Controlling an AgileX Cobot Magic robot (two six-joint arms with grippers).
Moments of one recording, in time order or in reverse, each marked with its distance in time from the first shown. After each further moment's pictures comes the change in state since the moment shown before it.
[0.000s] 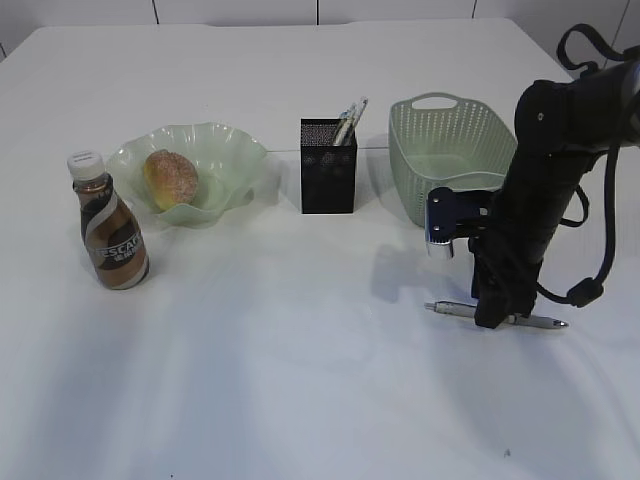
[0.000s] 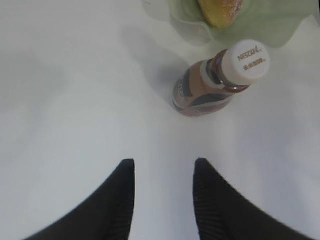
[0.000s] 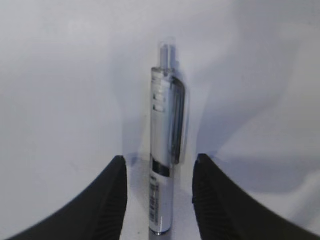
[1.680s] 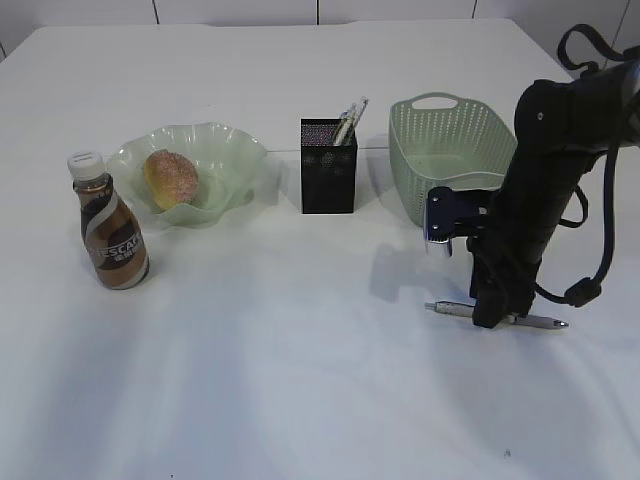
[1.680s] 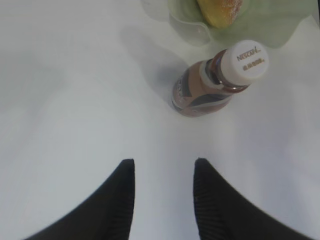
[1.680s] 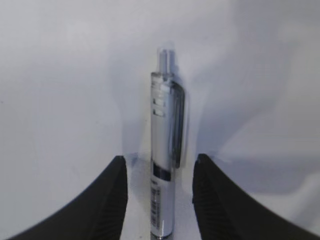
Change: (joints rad) left arm 0.000 0.000 0.000 -0.005 0.000 0.000; right arm 0.000 0.000 0.000 0.009 0.000 0.006
